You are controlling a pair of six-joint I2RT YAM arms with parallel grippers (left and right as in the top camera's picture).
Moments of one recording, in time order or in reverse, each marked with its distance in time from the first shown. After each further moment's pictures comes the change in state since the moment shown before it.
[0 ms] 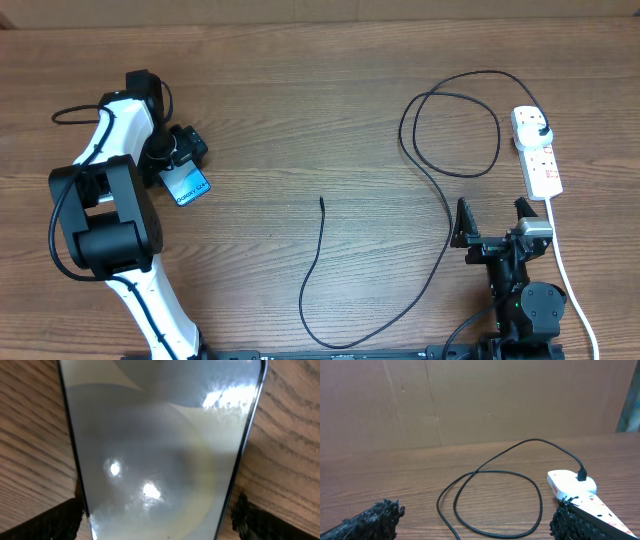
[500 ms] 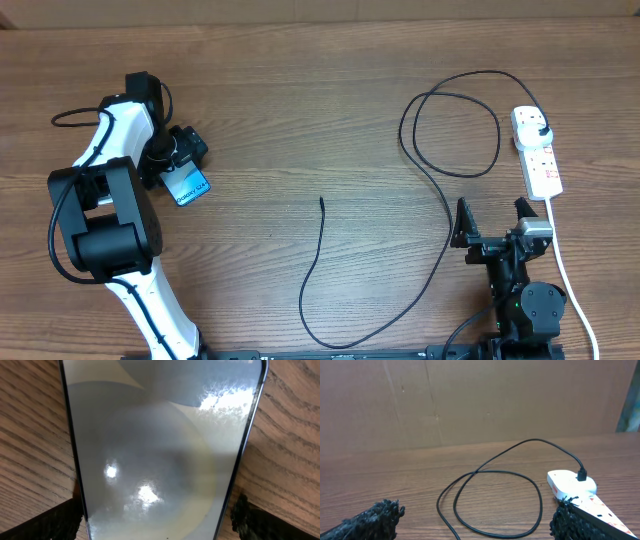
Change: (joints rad) left arm 0.000 -0.016 -0.030 0.036 0.003 -0.014; right arm 0.000 0.000 0.000 0.000 0.000 0.000
